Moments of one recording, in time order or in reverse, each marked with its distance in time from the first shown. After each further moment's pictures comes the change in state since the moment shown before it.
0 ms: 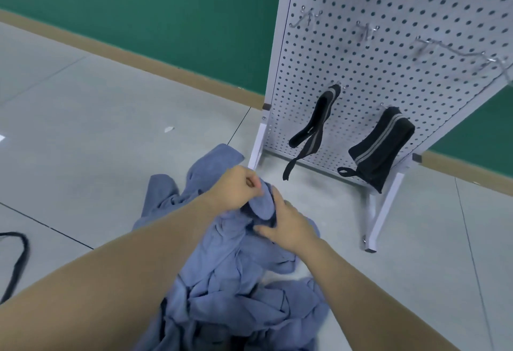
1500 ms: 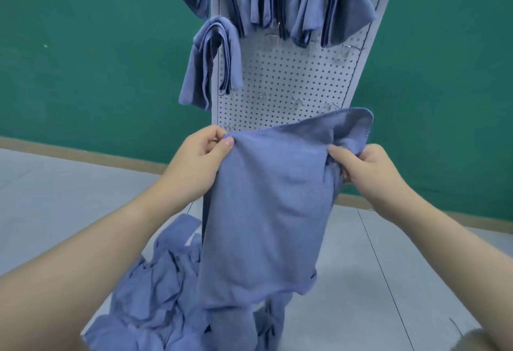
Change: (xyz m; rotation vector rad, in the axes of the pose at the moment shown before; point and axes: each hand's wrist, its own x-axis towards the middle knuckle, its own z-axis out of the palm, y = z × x) left_hand -0.202 0.235 -0.121 -0.312 0.275 0.571; right_hand -0.290 -0.091 -0.277 0.619 0.736 -0.265
